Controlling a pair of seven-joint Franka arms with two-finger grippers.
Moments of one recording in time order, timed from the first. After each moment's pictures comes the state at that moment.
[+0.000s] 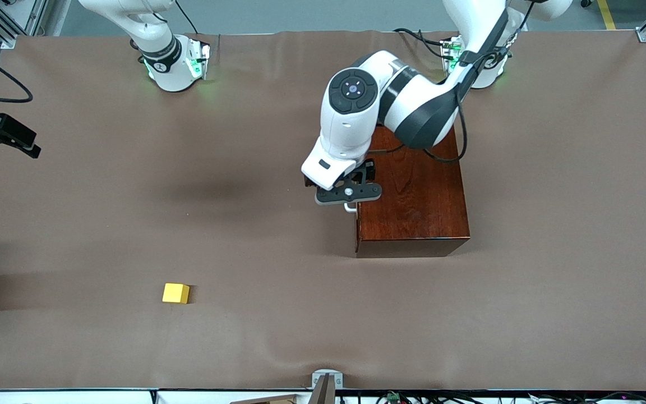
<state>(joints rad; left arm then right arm) -0.68 0.58 -0.10 -1.26 0.02 1.89 -0.87 0.00 -0.01 -0.02 -1.53 -0.03 1.56 0.06</state>
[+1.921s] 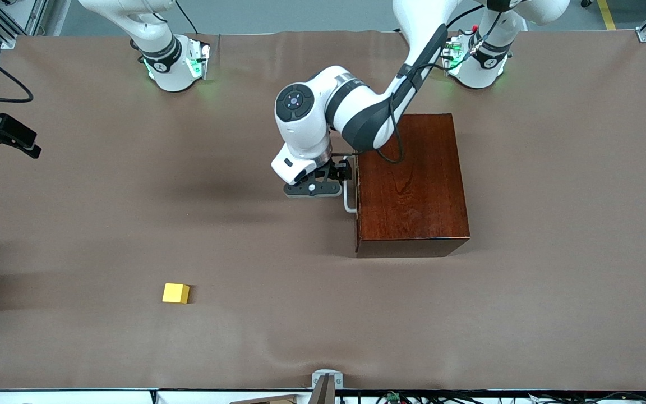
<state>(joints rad) -0.92 0.72 0.08 -1.23 0.02 1.85 -0.80 0.00 -0.01 -0.02 -1.53 -0.03 1.56 0.06</state>
